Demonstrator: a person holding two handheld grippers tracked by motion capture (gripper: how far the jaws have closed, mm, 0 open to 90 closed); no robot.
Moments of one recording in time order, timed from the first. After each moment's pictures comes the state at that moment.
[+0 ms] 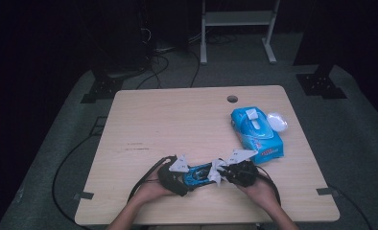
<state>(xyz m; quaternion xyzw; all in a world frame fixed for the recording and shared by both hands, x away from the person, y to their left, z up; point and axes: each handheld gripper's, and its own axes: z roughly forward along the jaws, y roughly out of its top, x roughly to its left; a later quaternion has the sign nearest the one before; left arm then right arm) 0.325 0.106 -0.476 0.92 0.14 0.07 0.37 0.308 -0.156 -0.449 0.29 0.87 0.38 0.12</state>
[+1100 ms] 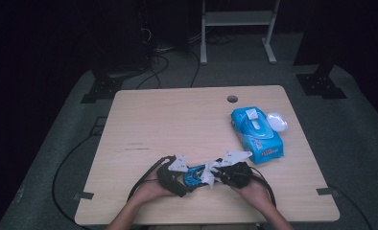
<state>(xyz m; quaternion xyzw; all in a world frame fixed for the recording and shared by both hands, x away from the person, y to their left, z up) 0.325 0.112 -0.476 0.92 0.14 0.06 0.37 0.304 -0.139 -0.448 0.26 0.87 0.40 0.12</state>
